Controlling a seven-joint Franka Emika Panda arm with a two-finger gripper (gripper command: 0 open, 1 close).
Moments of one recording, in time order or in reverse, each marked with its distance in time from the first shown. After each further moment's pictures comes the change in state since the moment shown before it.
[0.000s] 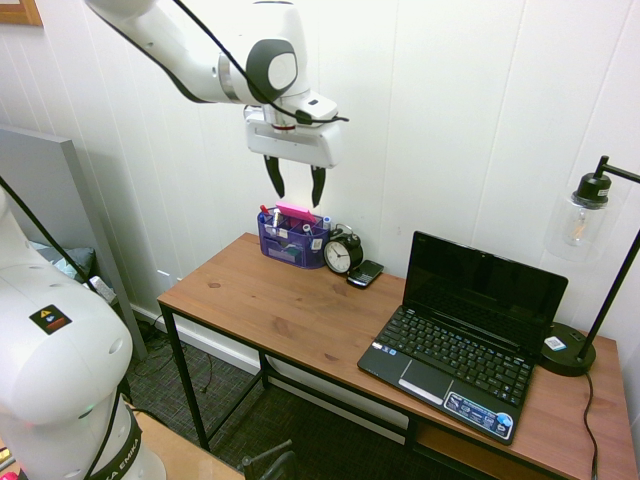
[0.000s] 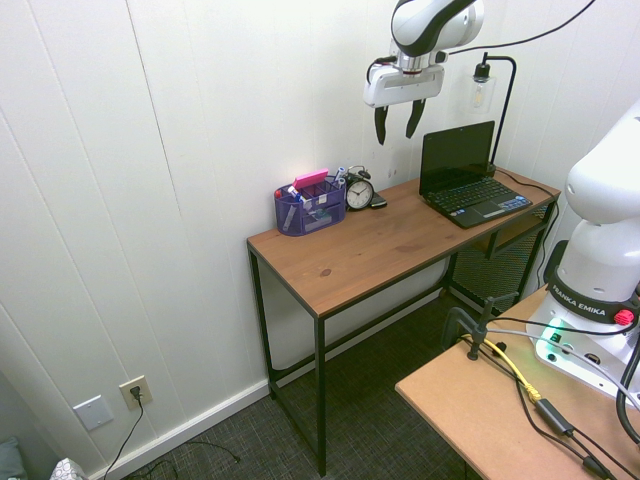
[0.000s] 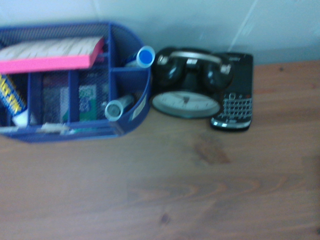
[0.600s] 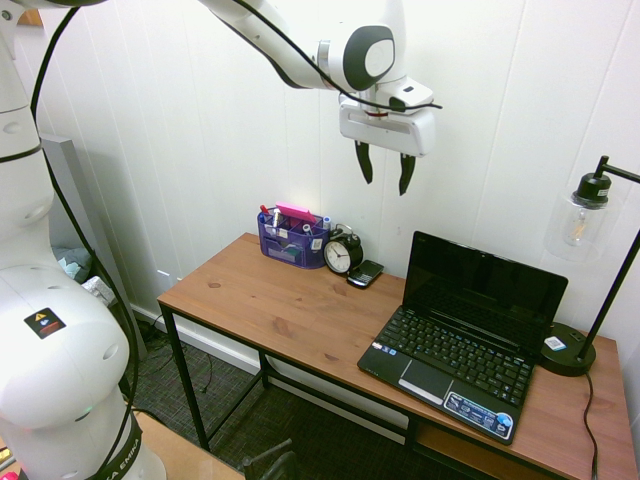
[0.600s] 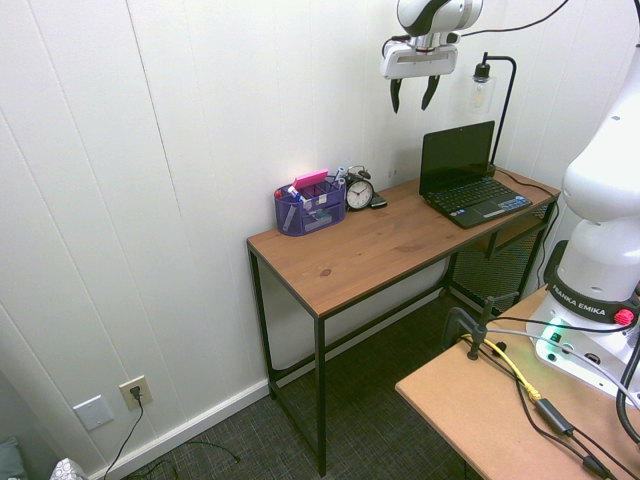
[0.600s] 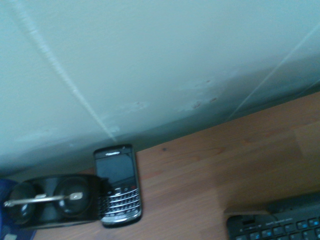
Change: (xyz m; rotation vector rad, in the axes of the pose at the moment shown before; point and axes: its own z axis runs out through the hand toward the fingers) arm 0.154 0.036 -0.005 0.001 0.059 0.233
